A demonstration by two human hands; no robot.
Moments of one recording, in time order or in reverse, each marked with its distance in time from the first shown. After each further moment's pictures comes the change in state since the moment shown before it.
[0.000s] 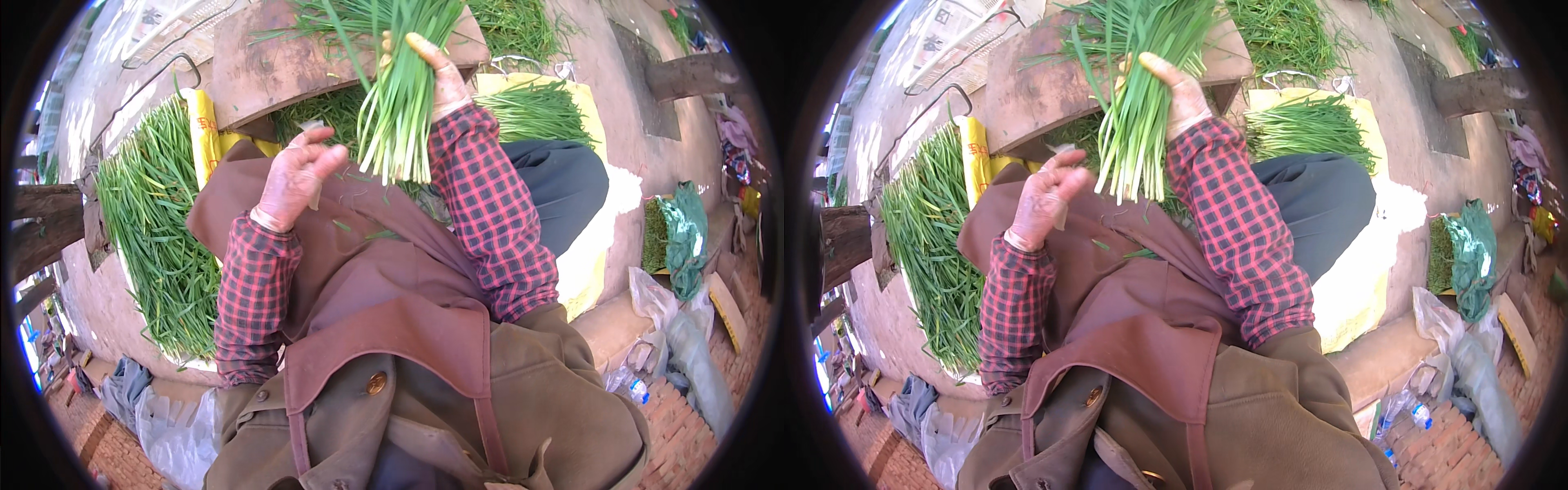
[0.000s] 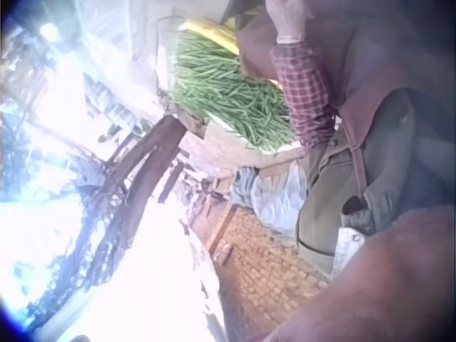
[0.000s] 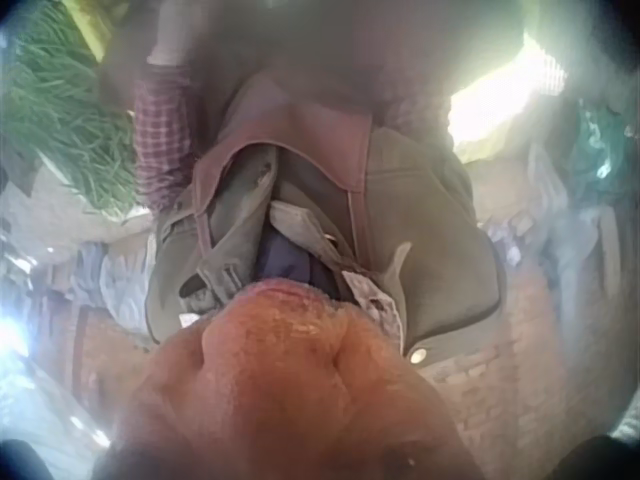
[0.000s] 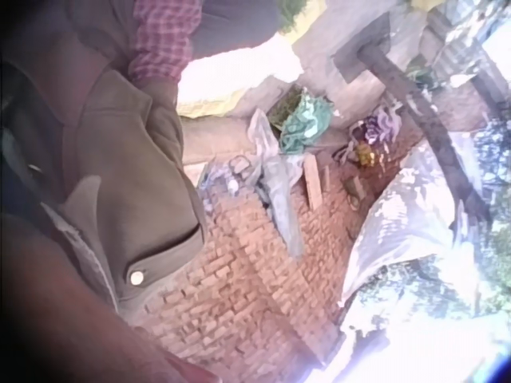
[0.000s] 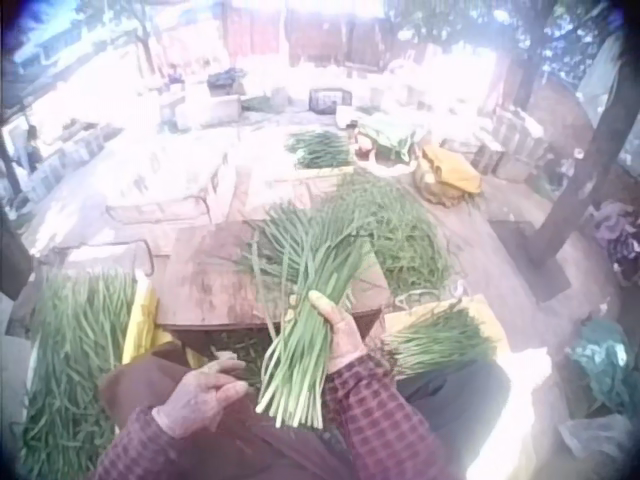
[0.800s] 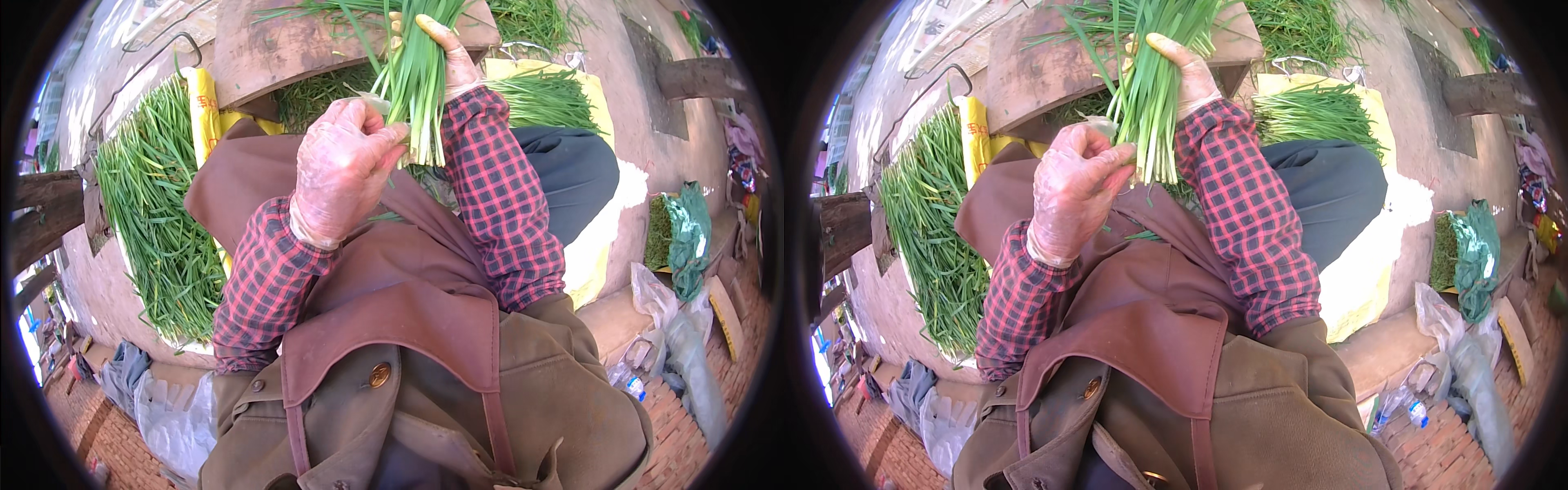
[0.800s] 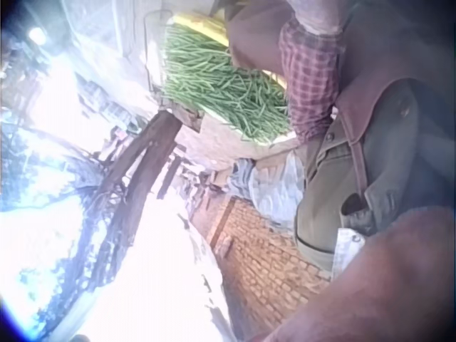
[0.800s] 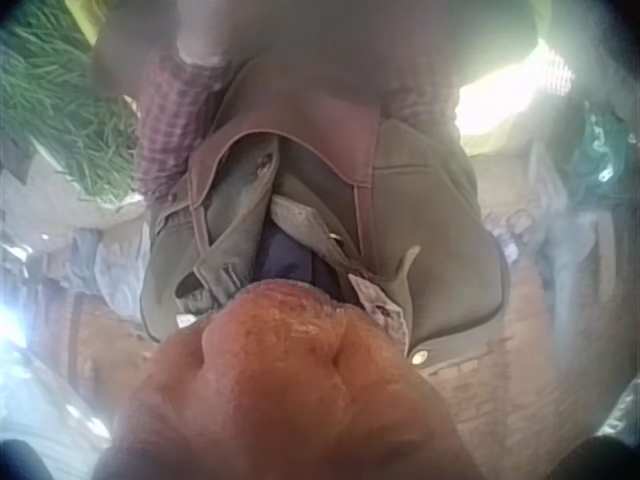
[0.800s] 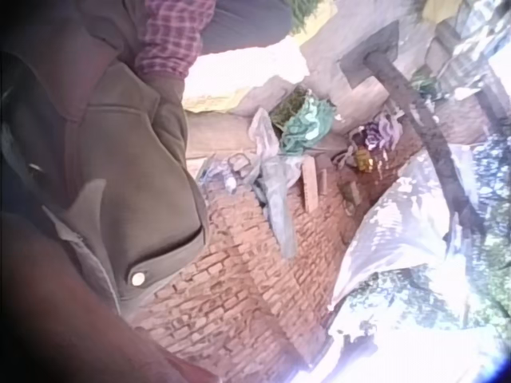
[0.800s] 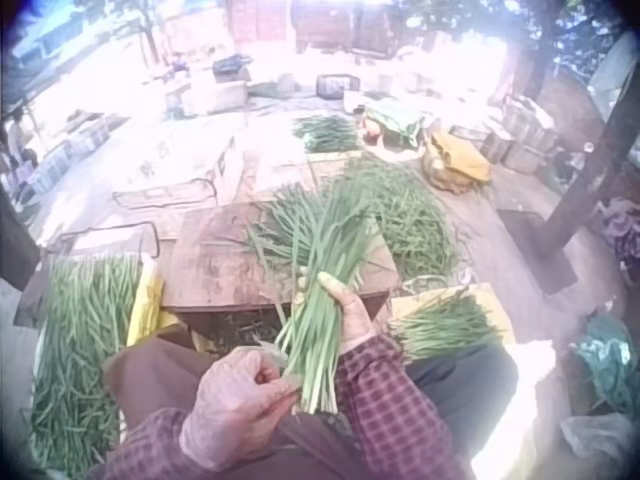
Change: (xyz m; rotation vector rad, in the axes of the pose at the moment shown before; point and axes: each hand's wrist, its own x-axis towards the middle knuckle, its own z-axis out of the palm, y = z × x) left_hand -0.007 0.089 0.042 0.554 0.178 0.590; right_hand -0.003 0.001 0.000 0.133 -0.073 0.084
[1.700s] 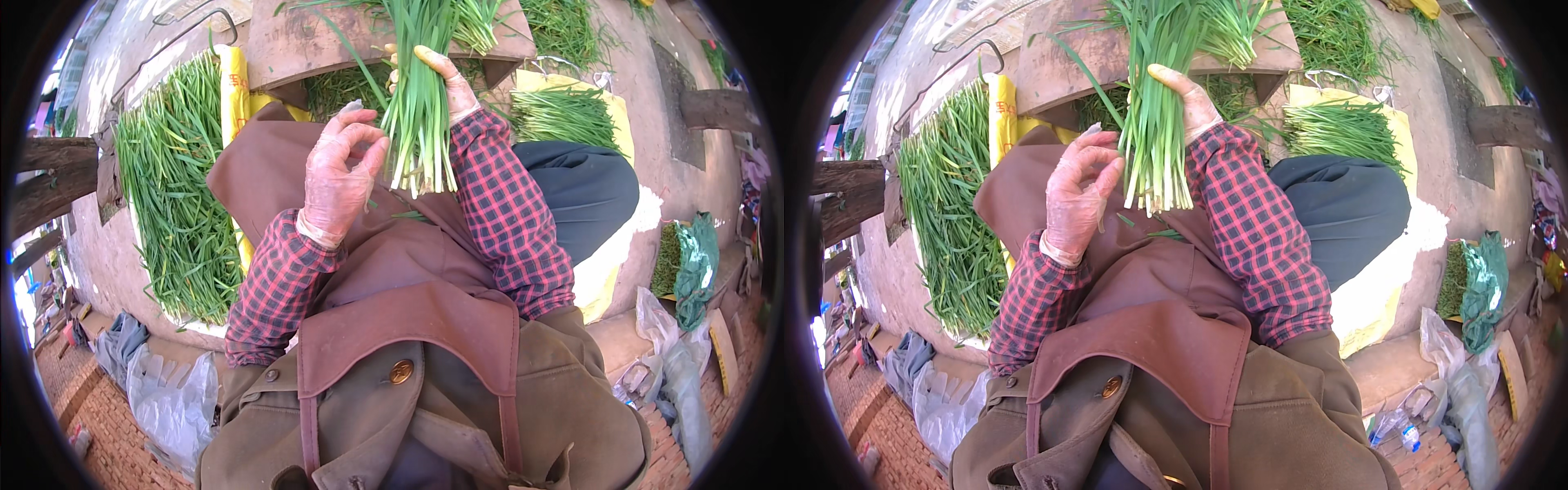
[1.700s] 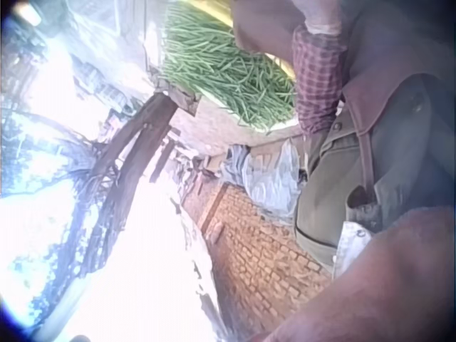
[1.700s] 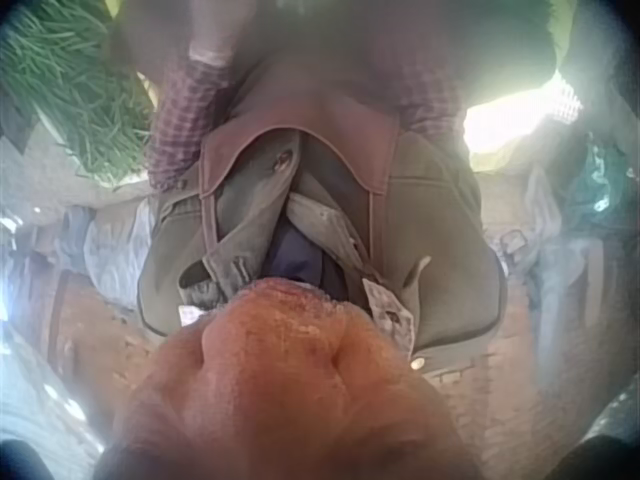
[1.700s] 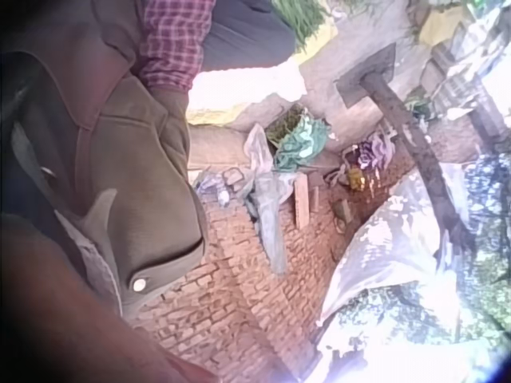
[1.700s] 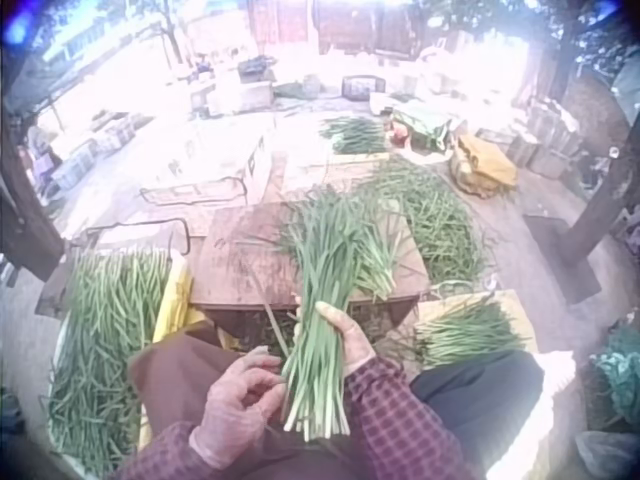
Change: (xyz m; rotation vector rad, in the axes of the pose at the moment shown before) left_hand -0.056 -0.031 0.008 -0.416 0.203 -0.493; right_hand 0.007 0.054 -0.012 -0.056 -0.033 0.182
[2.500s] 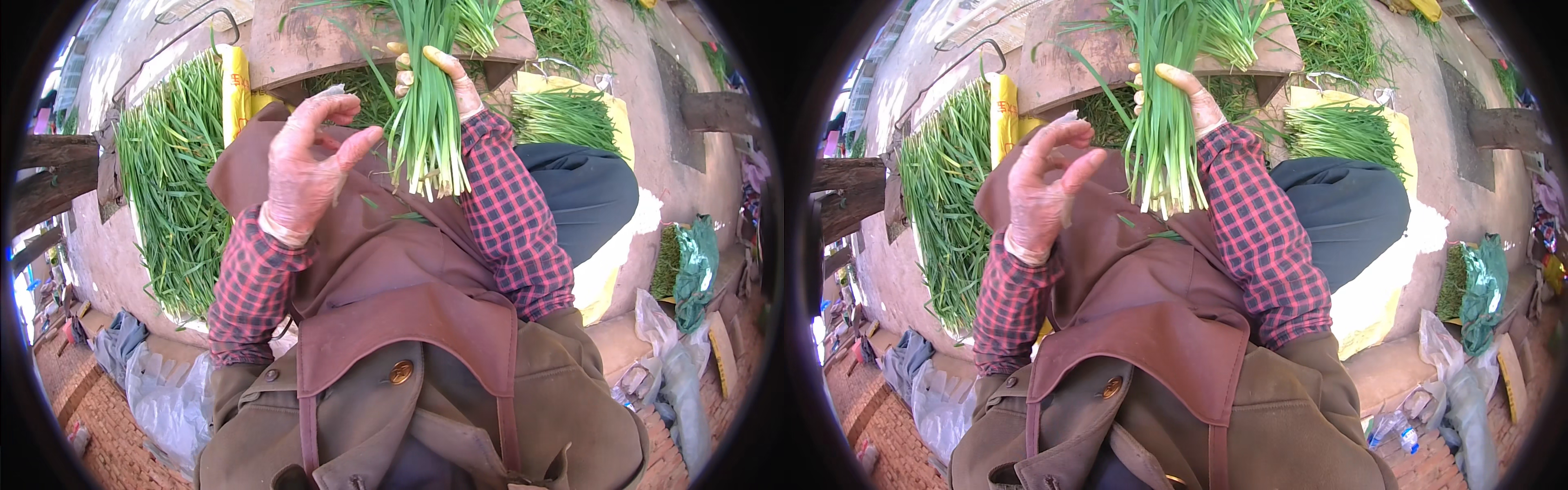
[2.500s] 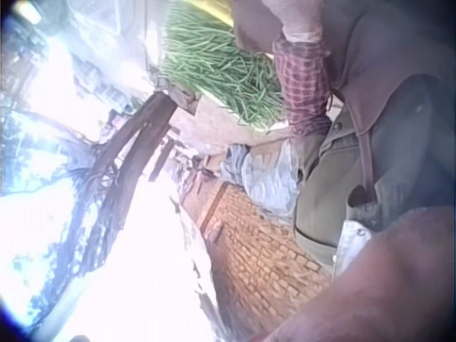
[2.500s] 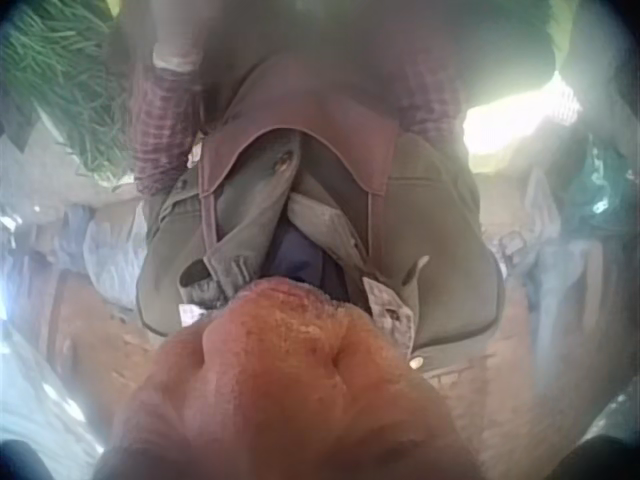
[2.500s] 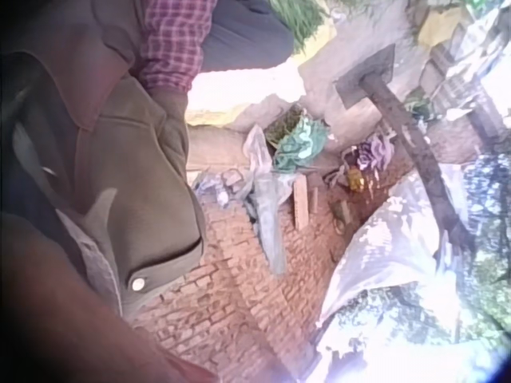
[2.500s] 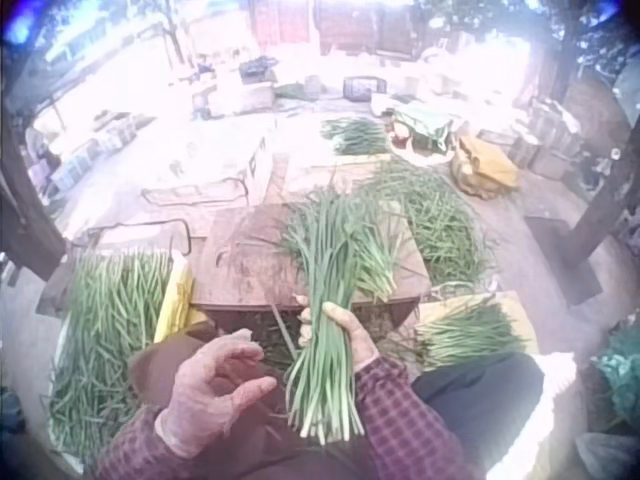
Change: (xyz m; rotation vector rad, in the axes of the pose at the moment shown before) left_hand 0.023 0.026 -0.034 0.044 -0.068 -0.020; right_hand -0.001 -0.005 0.001 0.146 -0.132 0.007
